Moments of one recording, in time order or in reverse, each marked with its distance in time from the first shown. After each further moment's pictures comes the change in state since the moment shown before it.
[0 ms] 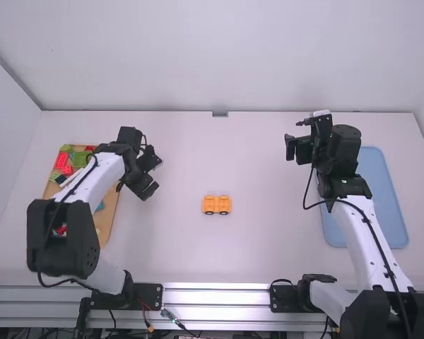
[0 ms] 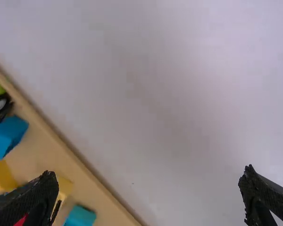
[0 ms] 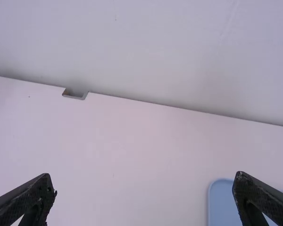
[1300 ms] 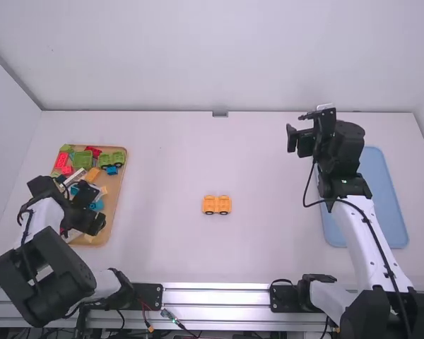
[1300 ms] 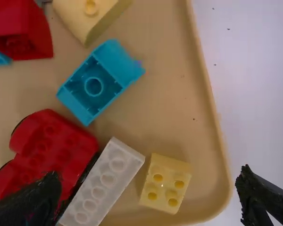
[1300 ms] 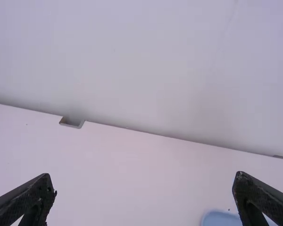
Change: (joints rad) left arm 0.698 -0.172 -0.304 0.114 0.219 0.382; right arm 0.000 0.000 0.000 0.137 0.000 0.003
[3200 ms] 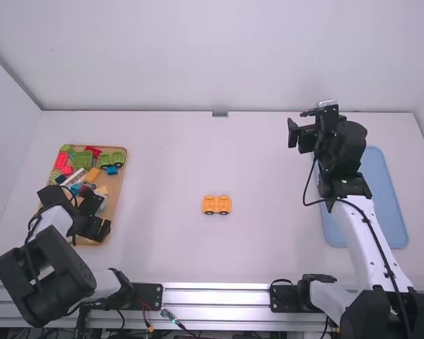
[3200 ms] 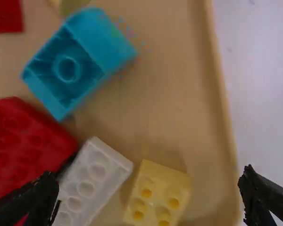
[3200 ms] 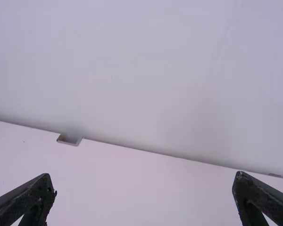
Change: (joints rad) left arm -0.005 0.000 -0.123 0.109 -0.033 -0.053; right arm 0.000 0.000 0.000 0.063 0.000 0.004
